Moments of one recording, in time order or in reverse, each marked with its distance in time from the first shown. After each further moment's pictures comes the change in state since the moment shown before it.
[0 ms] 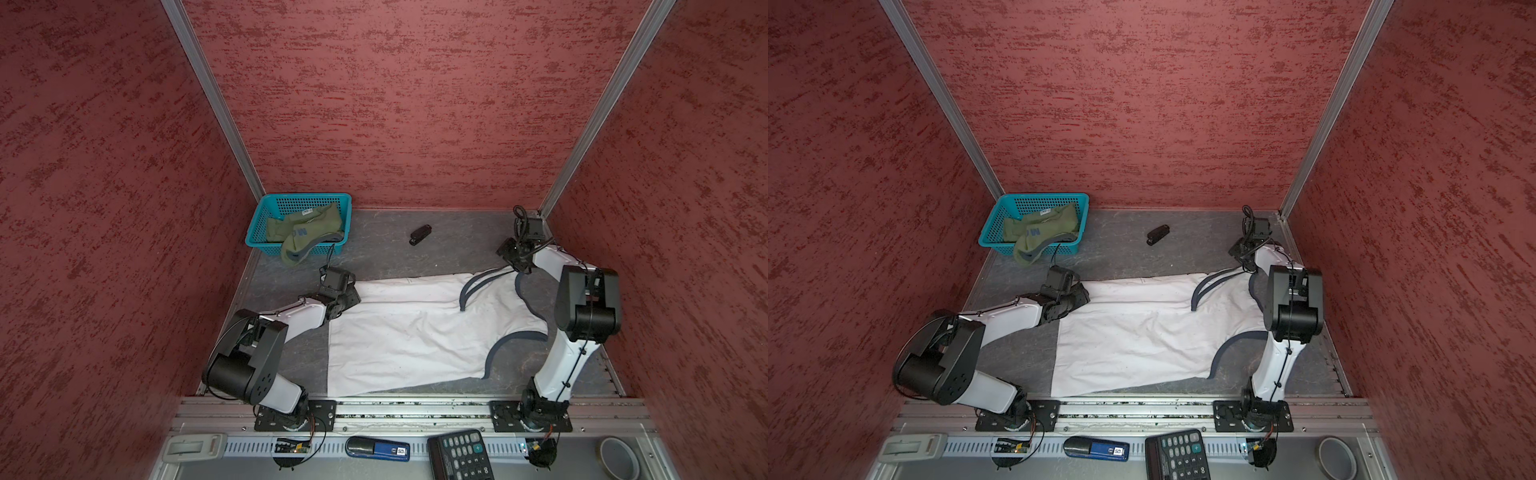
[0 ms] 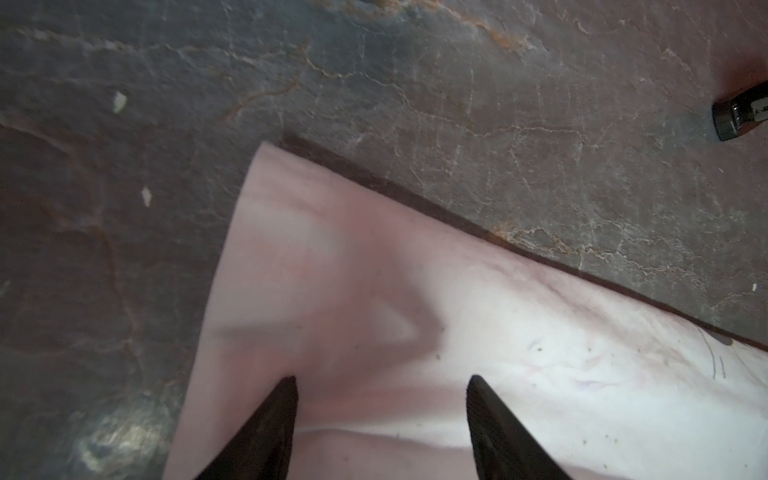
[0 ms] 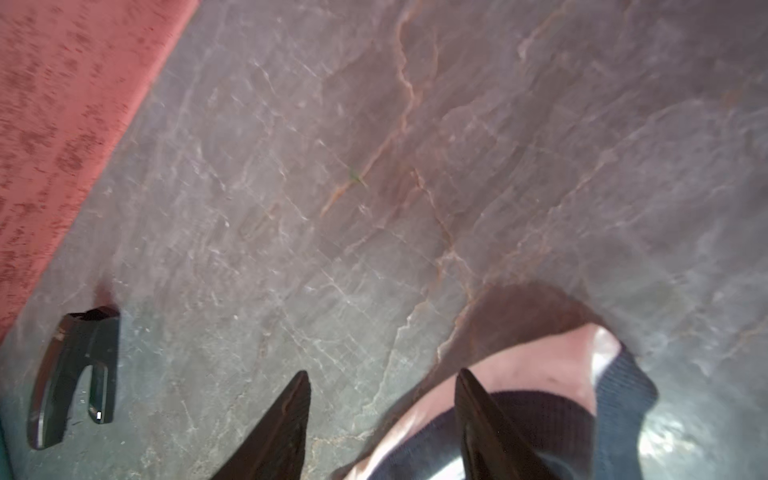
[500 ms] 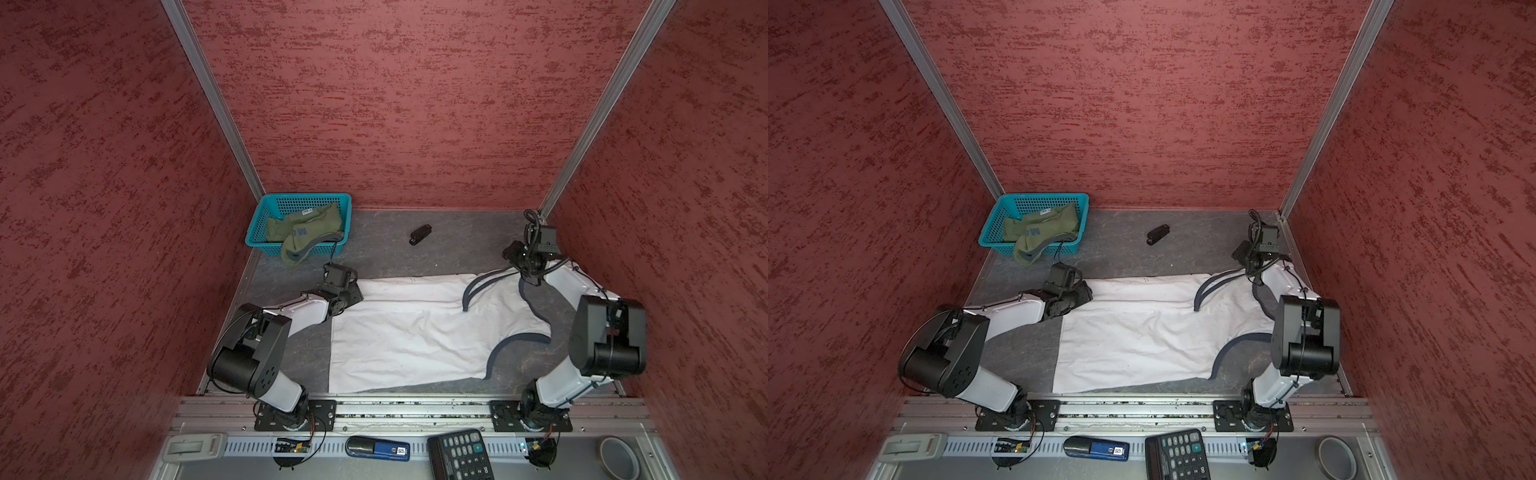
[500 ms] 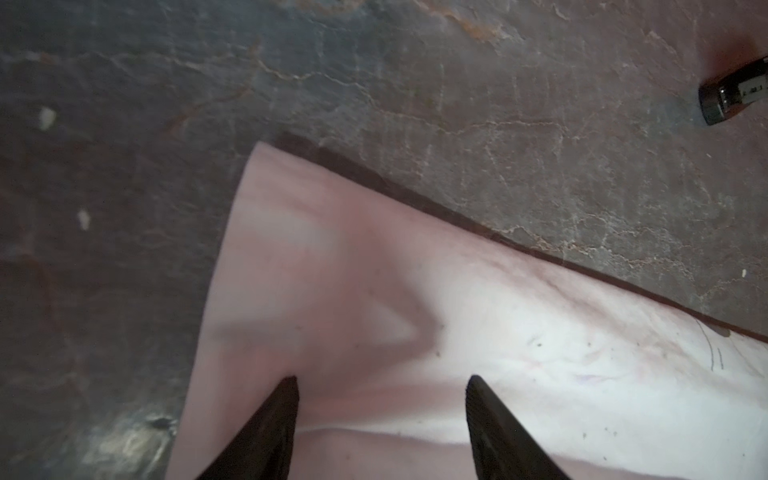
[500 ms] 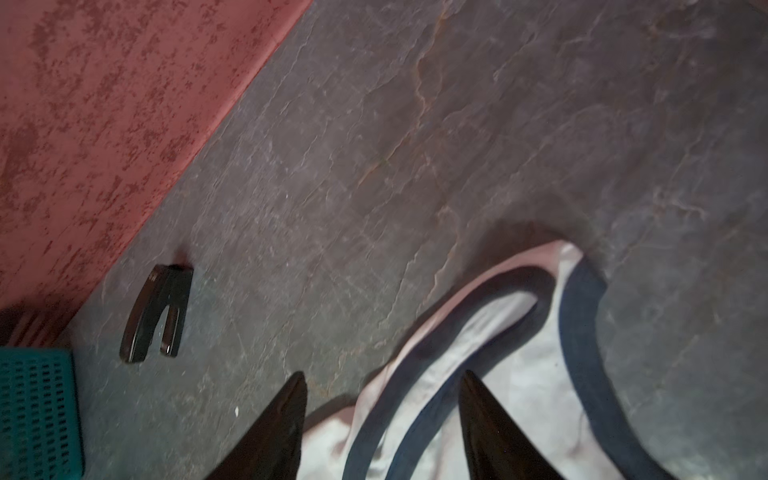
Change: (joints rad) left arm -0.002 0.034 0.034 -0.002 0.023 0.028; right arm 0.000 -0.251 -0.188 0.067 -0.010 -0.006
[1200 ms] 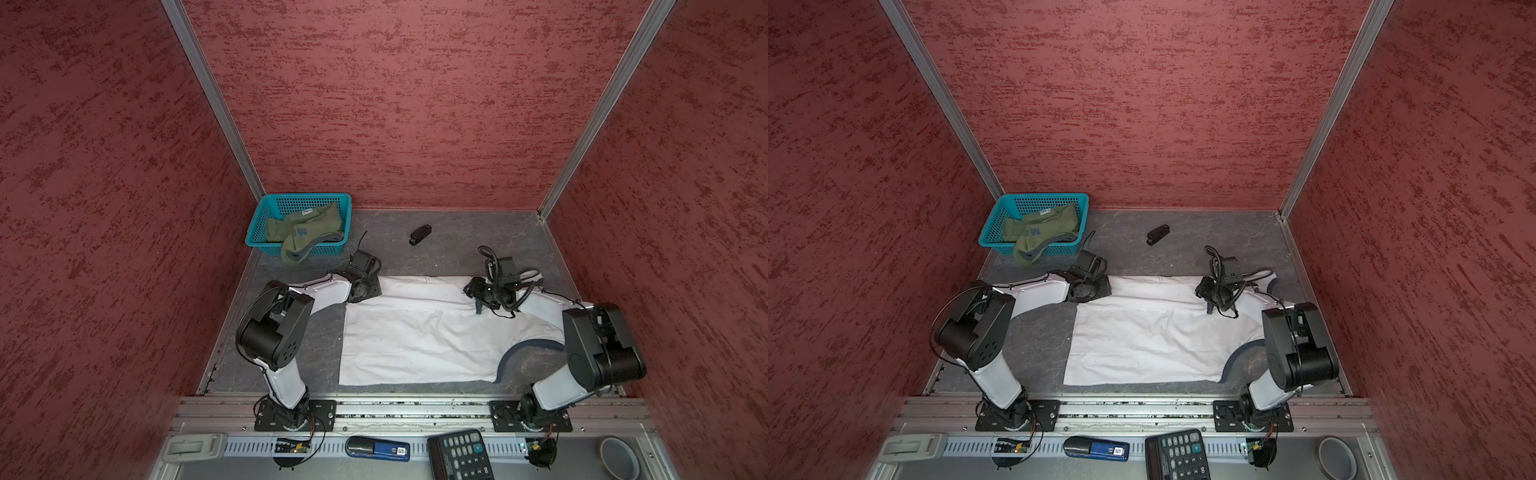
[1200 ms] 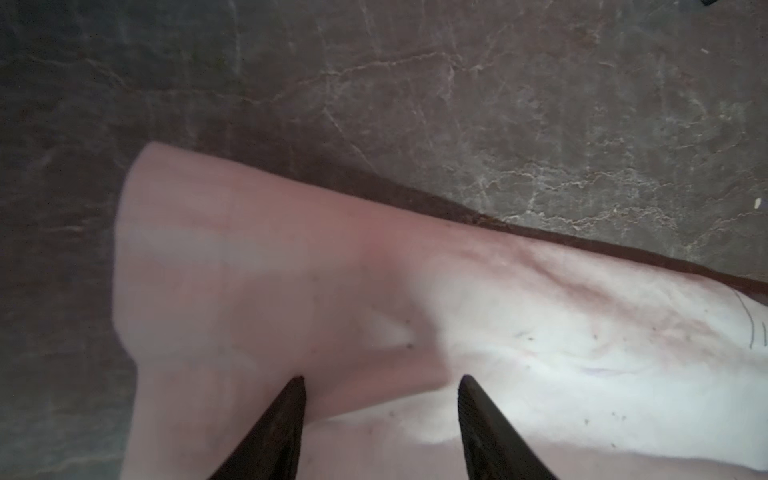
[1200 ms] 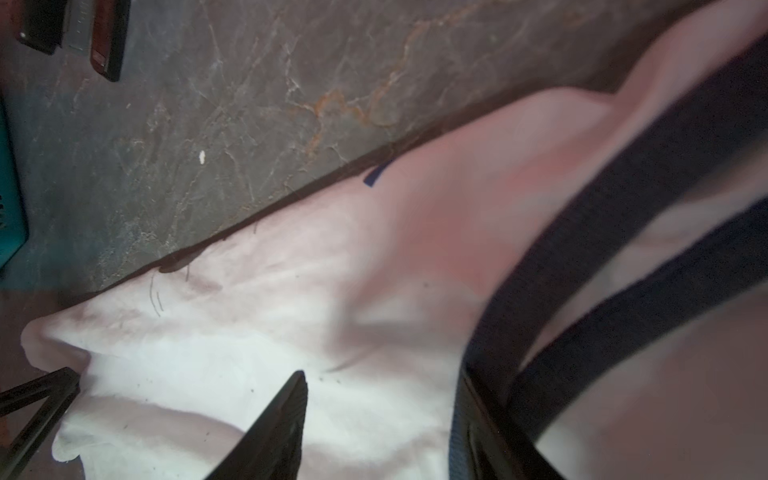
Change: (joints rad) left arm -0.119 0.209 0.285 -0.171 0.023 0.062; right arm 0.291 -0.113 -0.385 0.115 -0.098 -0.006
